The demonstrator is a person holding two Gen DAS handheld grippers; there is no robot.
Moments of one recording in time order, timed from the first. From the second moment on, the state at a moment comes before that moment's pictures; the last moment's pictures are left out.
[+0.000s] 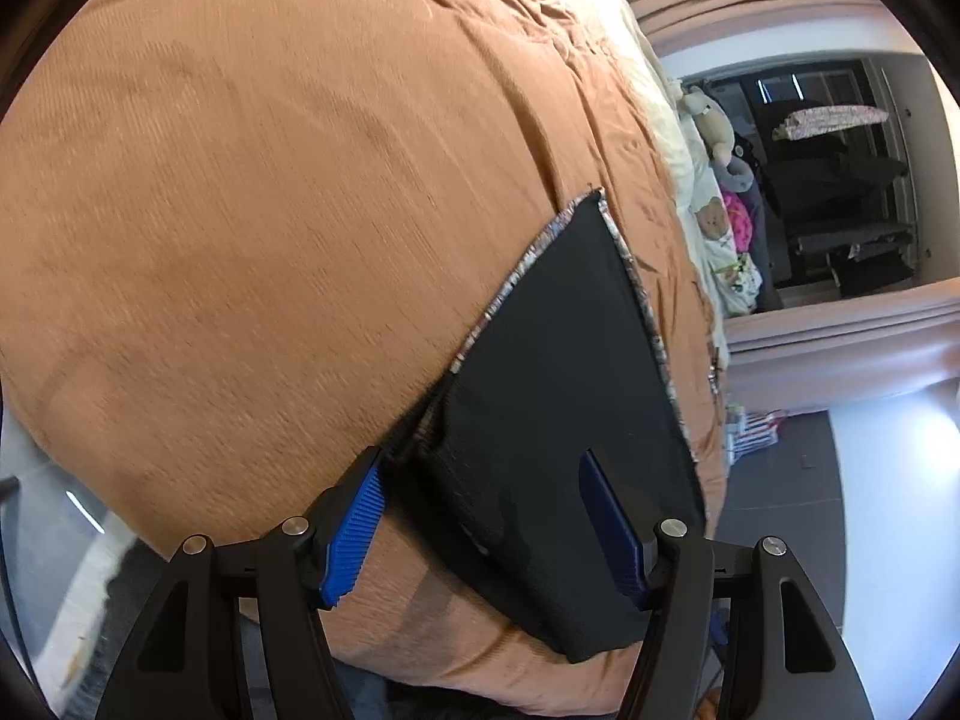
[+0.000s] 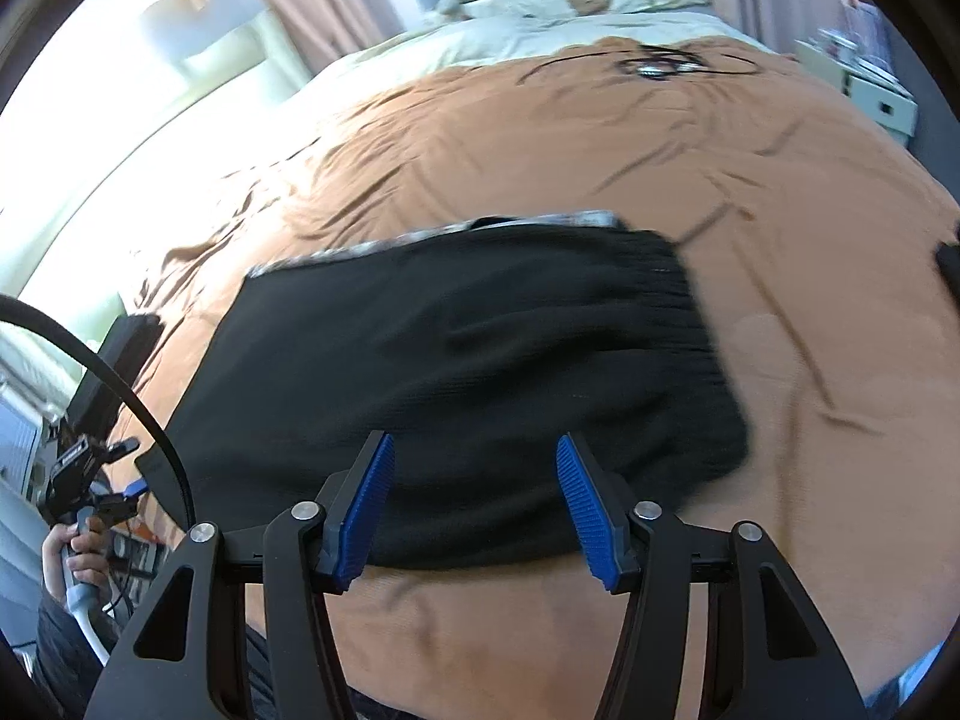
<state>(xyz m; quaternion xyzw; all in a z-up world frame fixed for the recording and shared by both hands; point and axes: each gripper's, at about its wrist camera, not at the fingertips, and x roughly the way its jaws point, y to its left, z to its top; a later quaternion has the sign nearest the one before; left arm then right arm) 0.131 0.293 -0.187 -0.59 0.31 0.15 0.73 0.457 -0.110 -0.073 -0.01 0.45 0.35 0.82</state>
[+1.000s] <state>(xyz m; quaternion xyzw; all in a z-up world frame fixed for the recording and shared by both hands) 0.116 0.286 -0.193 -0.60 0.28 0.15 0.73 0.428 0.039 -0.139 -0.18 0.53 0.47 0.69</state>
